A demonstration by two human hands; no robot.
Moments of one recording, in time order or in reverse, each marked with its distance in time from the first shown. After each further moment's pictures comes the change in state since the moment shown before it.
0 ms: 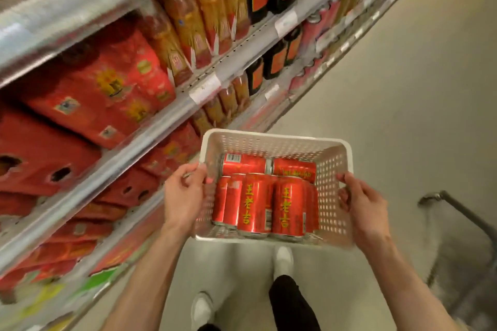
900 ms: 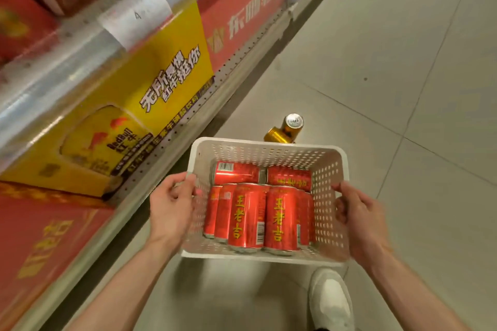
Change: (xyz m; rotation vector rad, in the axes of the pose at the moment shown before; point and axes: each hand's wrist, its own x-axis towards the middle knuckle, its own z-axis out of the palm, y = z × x) left_hand 0.238 -0.486 0.134 0.125 -0.159 -0.055; right_hand 0.283 0.469 0.097 0.045 0.118 0.087
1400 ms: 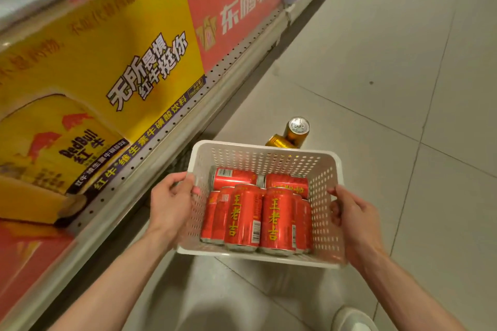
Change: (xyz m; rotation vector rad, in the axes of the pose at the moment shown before) left_hand 0.095 -0.064 0.045 0.003 -0.038 0.029; right_hand 0.080 0.064 0.040 0.029 0.051 -0.032
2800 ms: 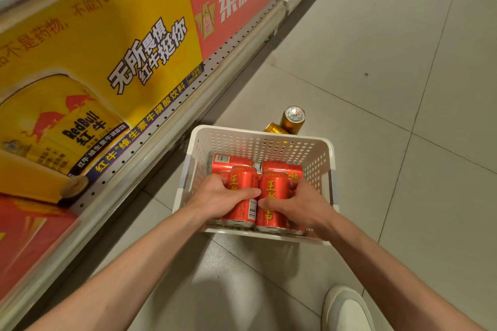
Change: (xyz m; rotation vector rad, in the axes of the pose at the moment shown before) left_hand -0.041 0.023 0.036 0.445 -0.552 -0.127; right_hand -0.016 -0.004 0.042 -0.602 -0.553 0.021
